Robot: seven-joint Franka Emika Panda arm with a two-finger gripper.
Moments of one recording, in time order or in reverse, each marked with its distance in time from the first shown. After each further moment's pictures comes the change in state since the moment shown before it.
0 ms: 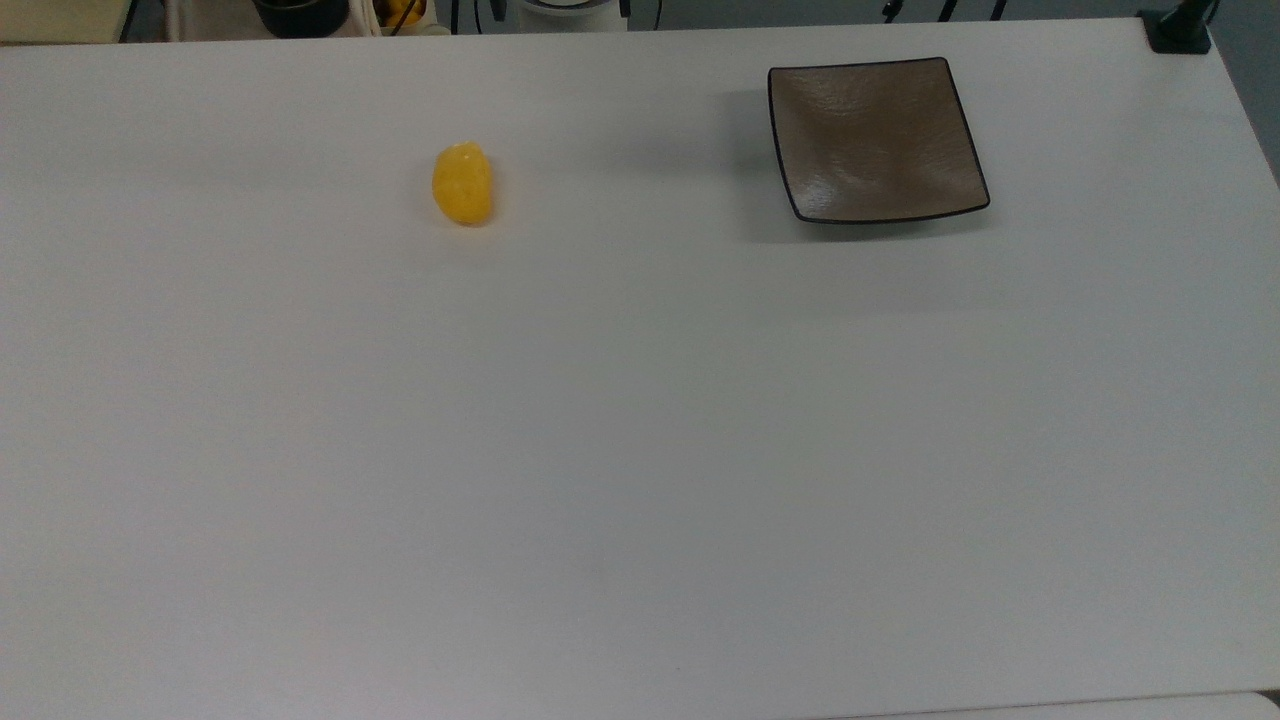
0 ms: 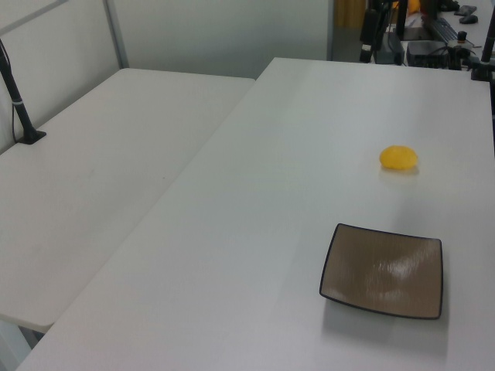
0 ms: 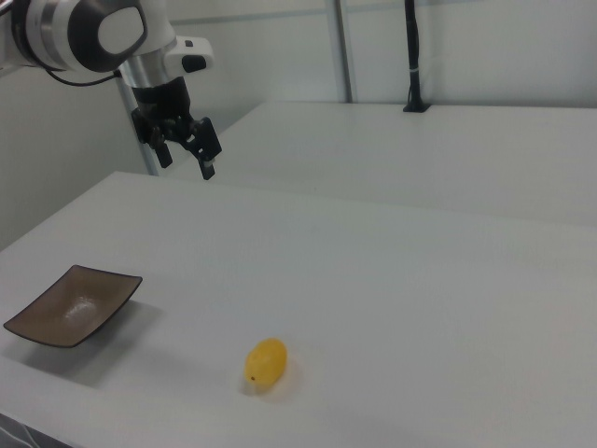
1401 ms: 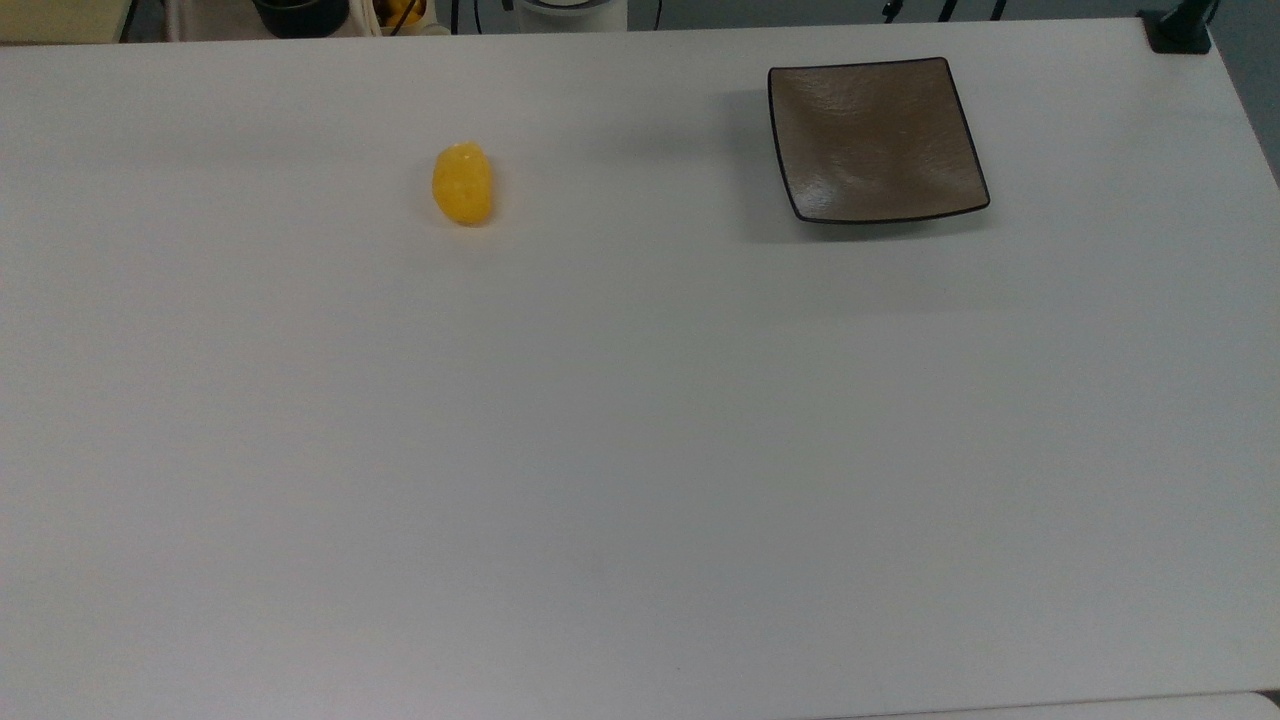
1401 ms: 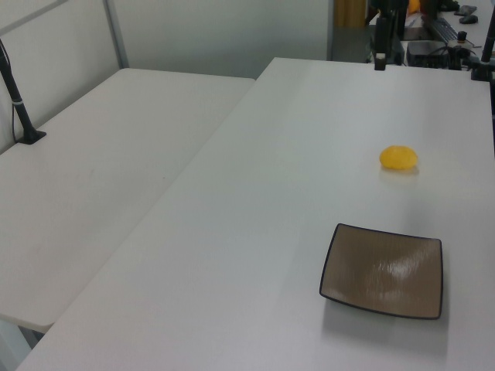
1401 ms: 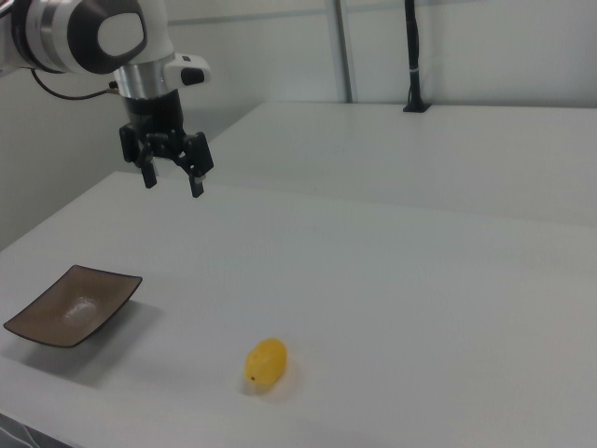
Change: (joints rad) arm 0.004 -0.001 0.001 -0.008 0.000 -0.117 -0.097
